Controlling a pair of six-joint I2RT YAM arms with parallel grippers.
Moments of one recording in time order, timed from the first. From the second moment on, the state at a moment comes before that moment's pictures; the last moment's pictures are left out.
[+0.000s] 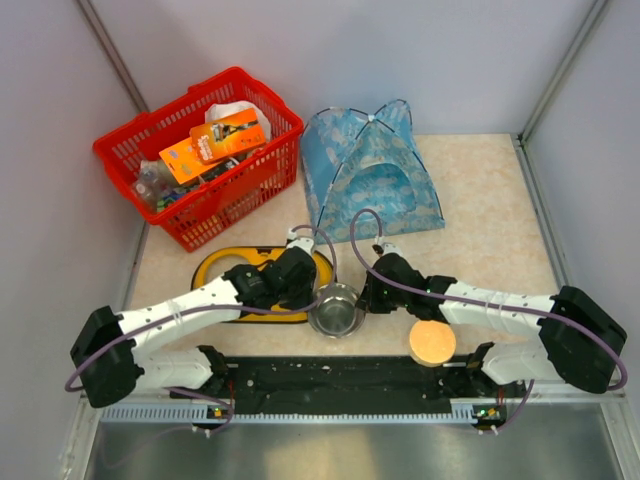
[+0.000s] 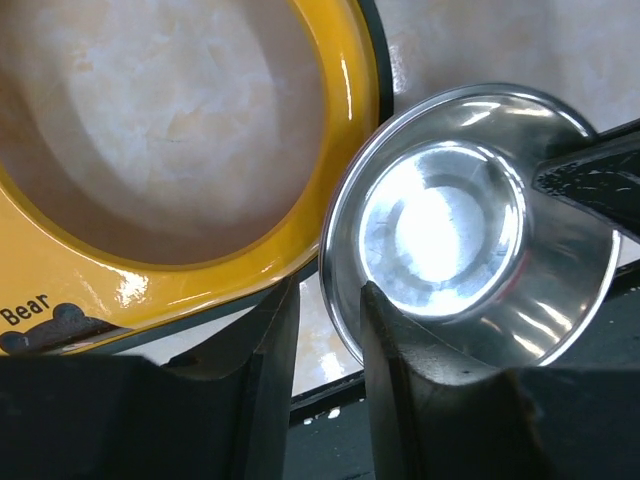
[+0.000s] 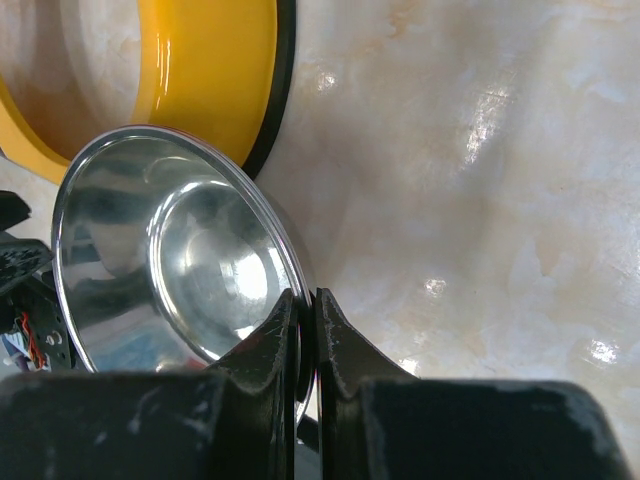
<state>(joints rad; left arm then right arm) -0.93 1.17 0.80 -0.58 -0.17 -0.64 0.92 1.28 0.59 -0.13 0.03 0.86</state>
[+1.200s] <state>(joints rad) -0.97 1.23 0.86 -0.62 -0.24 -0.65 0.92 1.27 0.59 -0.12 0.05 0.84</state>
